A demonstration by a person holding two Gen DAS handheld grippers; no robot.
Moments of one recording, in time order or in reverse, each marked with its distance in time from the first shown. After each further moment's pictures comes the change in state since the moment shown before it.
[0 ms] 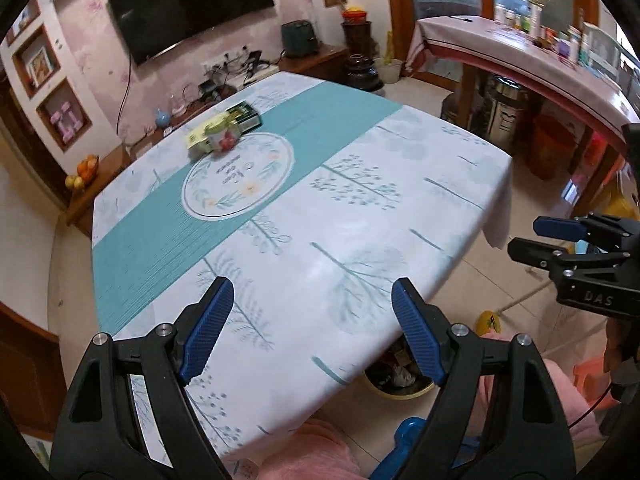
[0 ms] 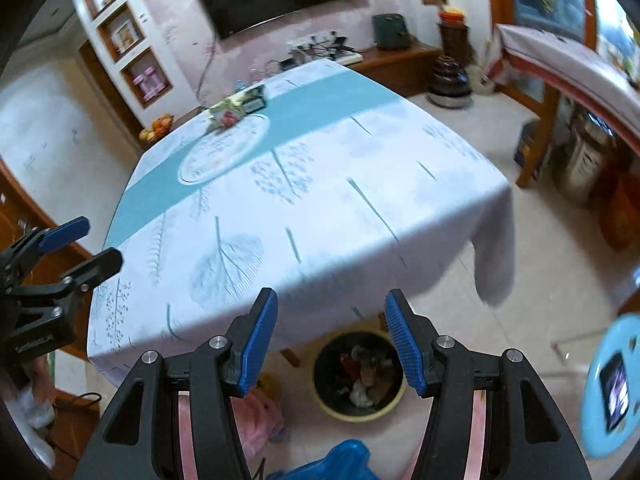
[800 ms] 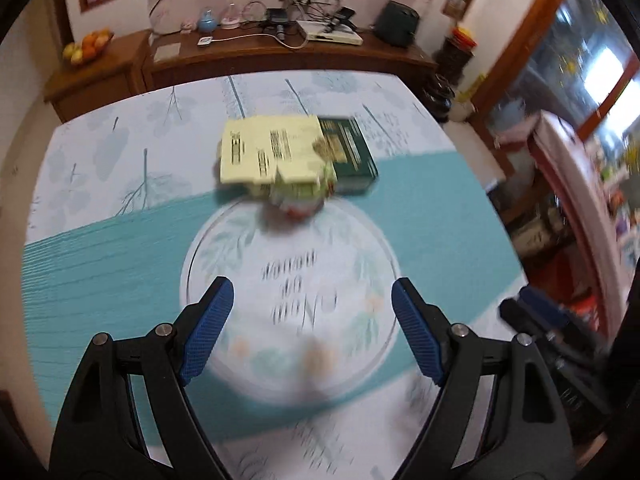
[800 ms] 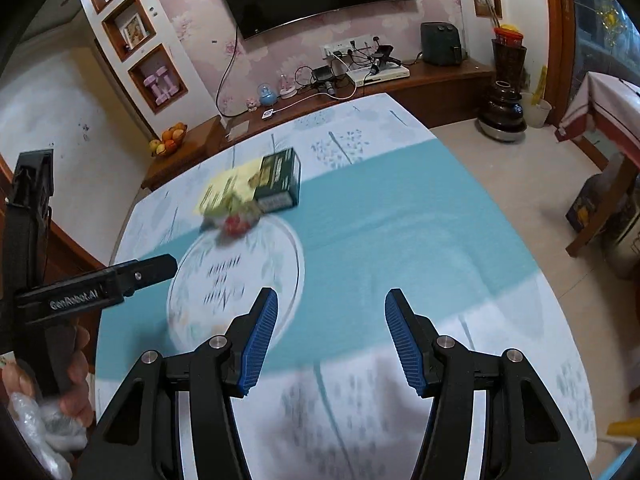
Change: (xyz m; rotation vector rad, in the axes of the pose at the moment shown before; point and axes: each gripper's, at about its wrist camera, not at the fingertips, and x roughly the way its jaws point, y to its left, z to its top) left arm 0.238 0.202 0.183 -0.539 0.152 -0.104; right arm 0.210 0.066 0.284 -0.063 0.015 0.078
